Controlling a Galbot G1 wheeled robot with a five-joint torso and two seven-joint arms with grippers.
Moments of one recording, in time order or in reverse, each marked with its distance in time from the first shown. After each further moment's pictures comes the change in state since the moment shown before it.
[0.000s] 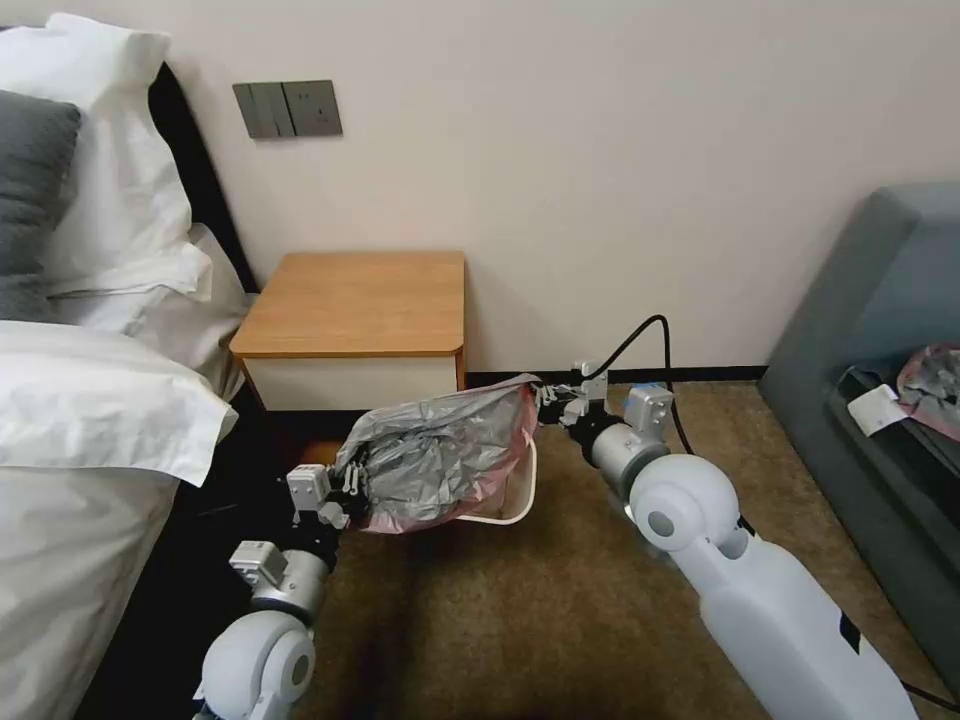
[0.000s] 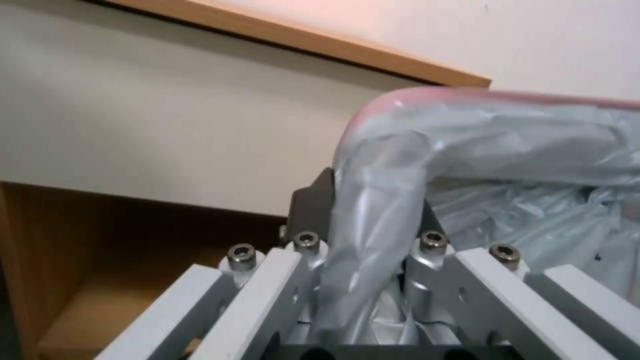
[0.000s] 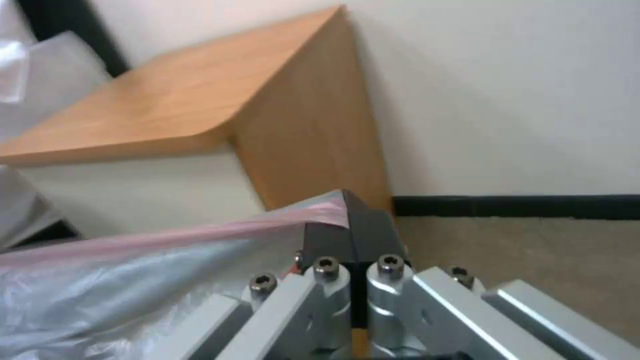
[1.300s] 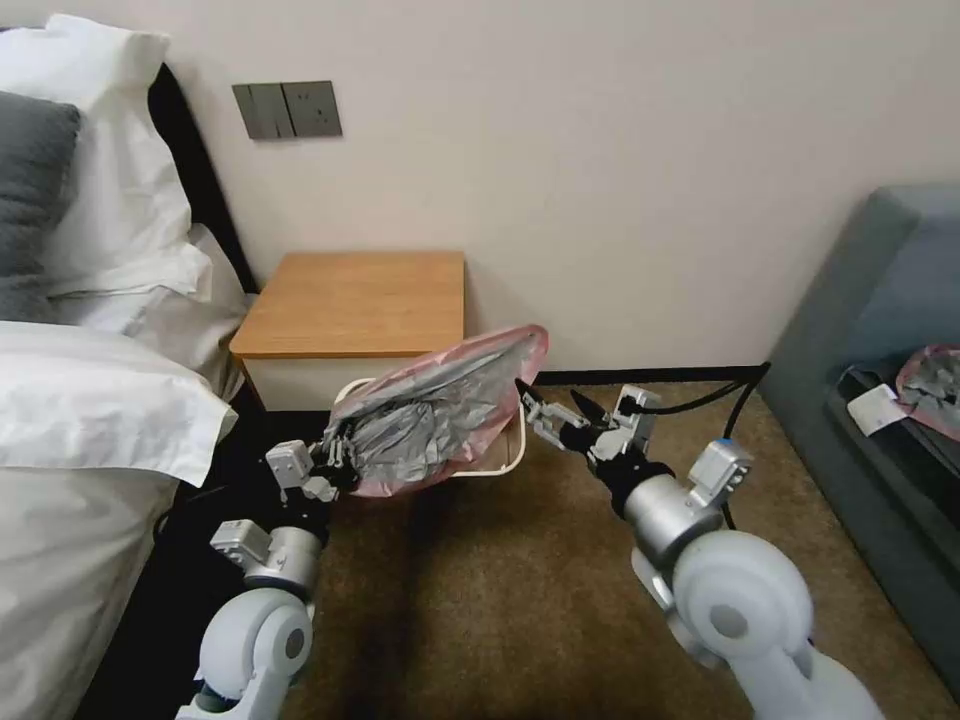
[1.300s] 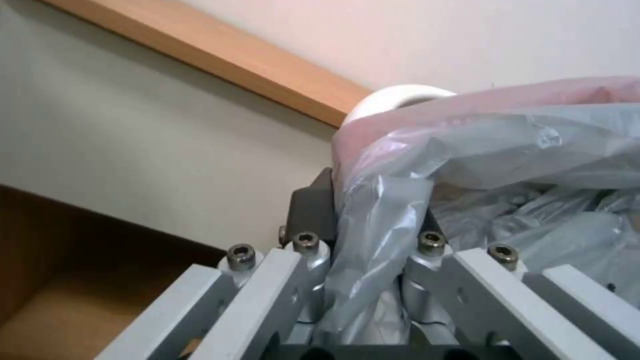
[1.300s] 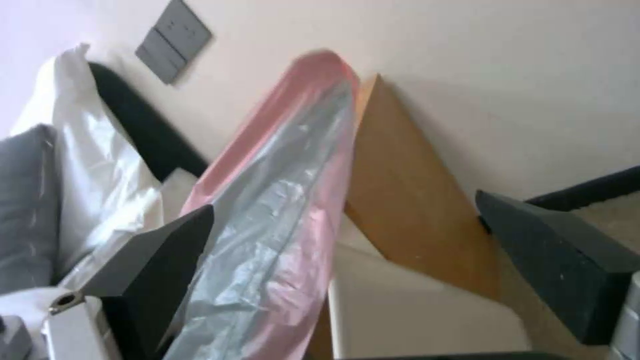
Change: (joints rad) left arm -0.040 -0.045 -0.024 -0.057 -0.173 0.049 -0.048; right arm -0.261 0.209 0.138 0.209 0.085 0.115 -0.018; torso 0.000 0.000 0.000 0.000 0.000
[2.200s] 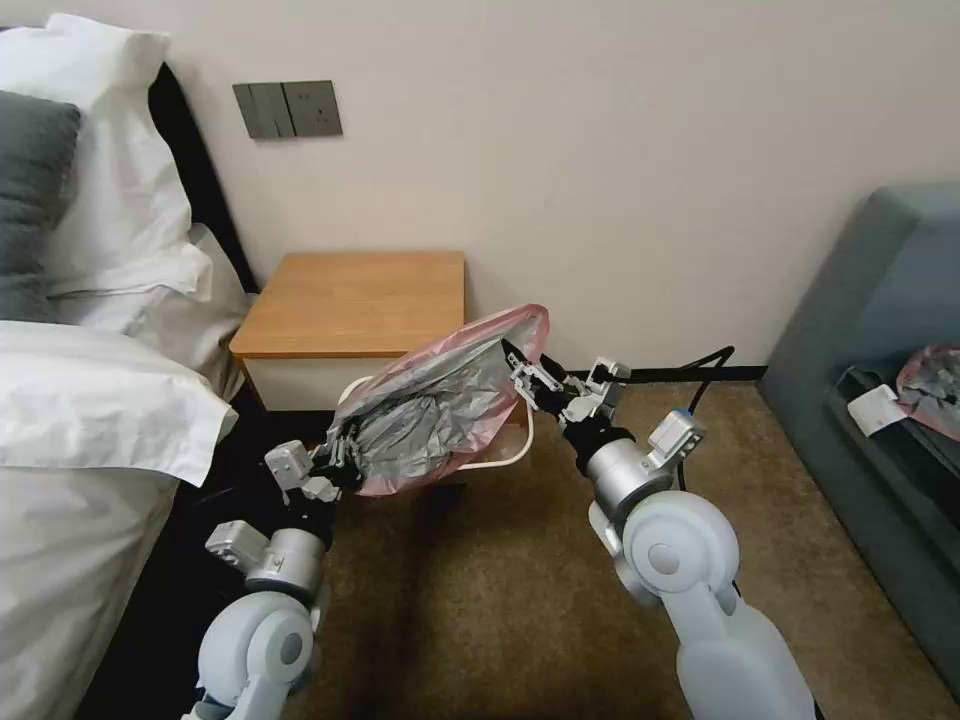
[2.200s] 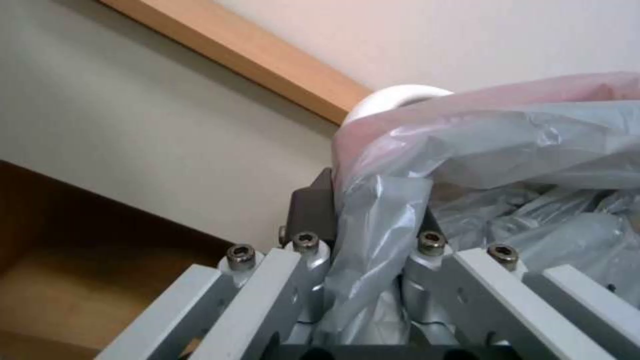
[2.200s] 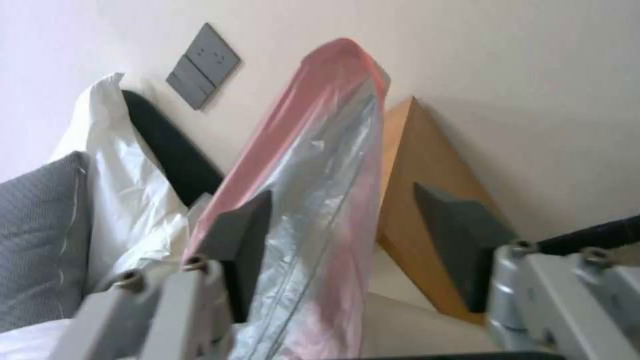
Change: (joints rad) left arm 0.015 -0.010 0.004 -0.024 -0.051 0.020 -0.007; right arm 0.077 0.094 -0.020 -0.090 -0.062 0.024 -0.079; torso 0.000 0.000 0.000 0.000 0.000
